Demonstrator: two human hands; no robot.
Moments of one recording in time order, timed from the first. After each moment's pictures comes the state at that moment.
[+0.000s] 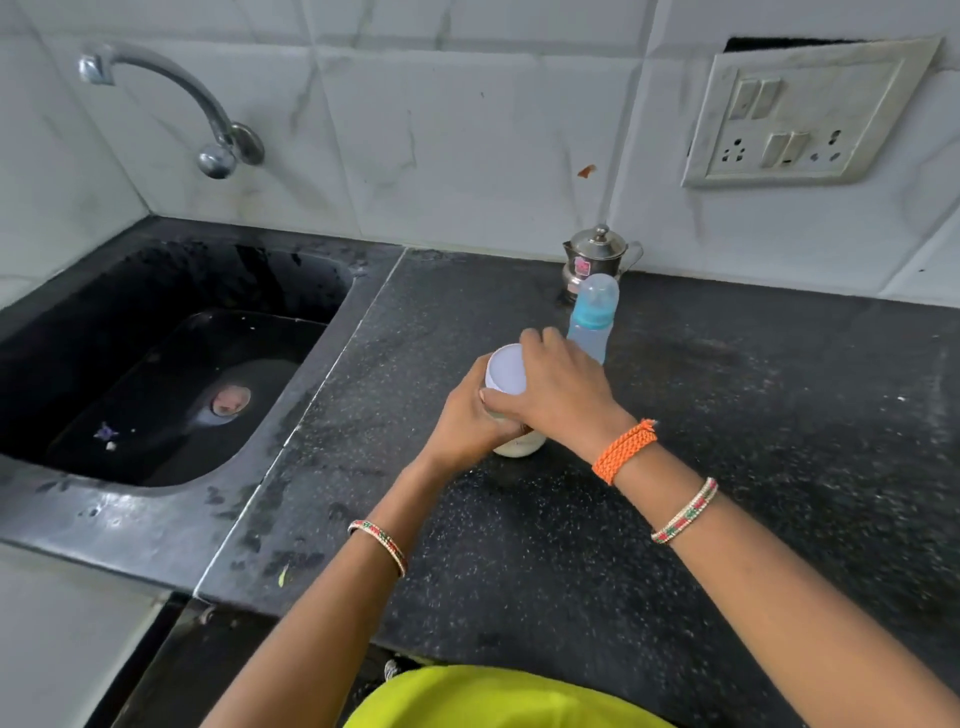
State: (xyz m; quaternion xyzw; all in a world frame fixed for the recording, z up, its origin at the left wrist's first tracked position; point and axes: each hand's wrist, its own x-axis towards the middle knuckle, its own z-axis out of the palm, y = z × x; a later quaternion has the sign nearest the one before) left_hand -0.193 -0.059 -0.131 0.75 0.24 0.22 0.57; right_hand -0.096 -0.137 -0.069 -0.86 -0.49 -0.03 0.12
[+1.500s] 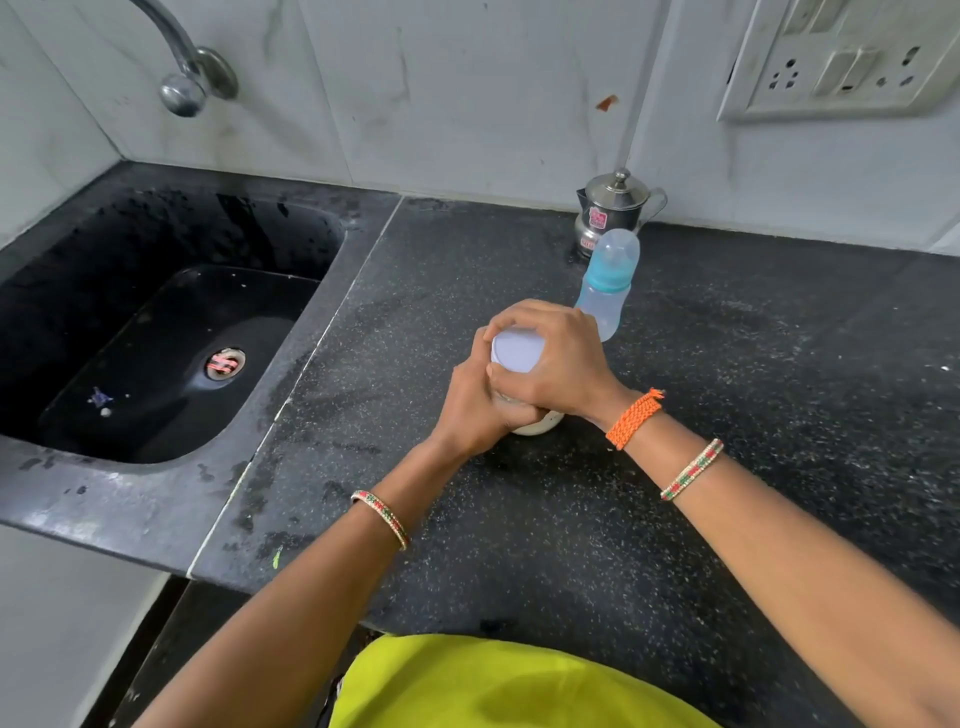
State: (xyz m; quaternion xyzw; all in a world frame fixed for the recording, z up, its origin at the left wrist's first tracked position) left_hand -0.179 -0.059 -0.147 0.78 0.25 0.24 0.52; right_hand -0.076 -0.129 -0.093 -0.72 -0.57 0.03 0.41
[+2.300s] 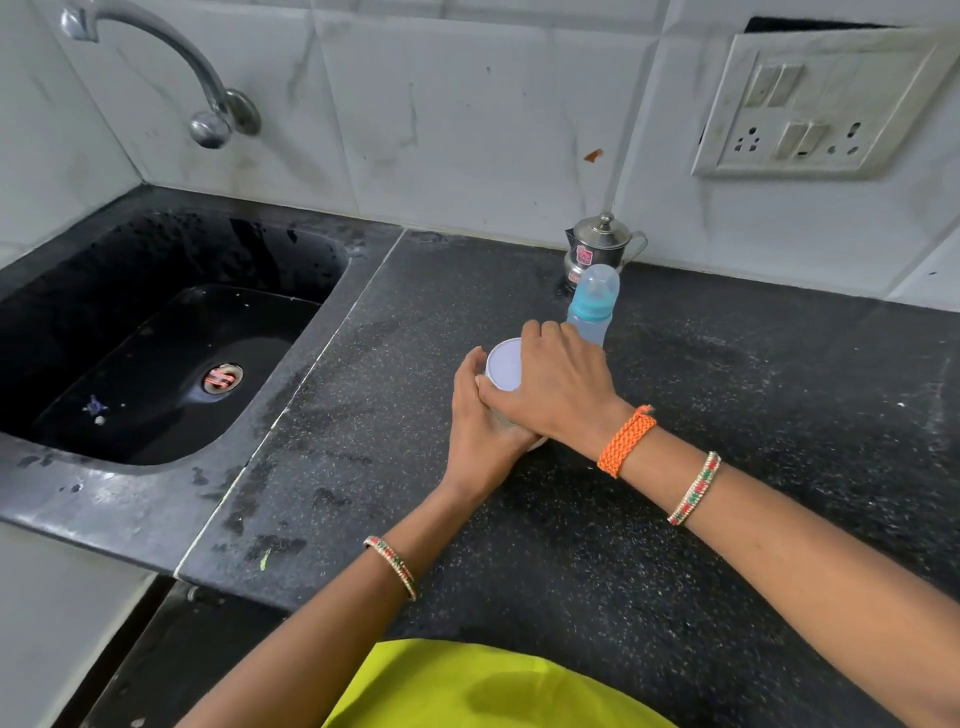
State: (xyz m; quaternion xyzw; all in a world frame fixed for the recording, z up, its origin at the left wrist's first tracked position) left_hand -0.178 -0.095 -0.153 0.71 0.30 0.33 0.55; right_hand -0.085 -0.139 -0.077 -0.83 -0.53 -0.12 0.09
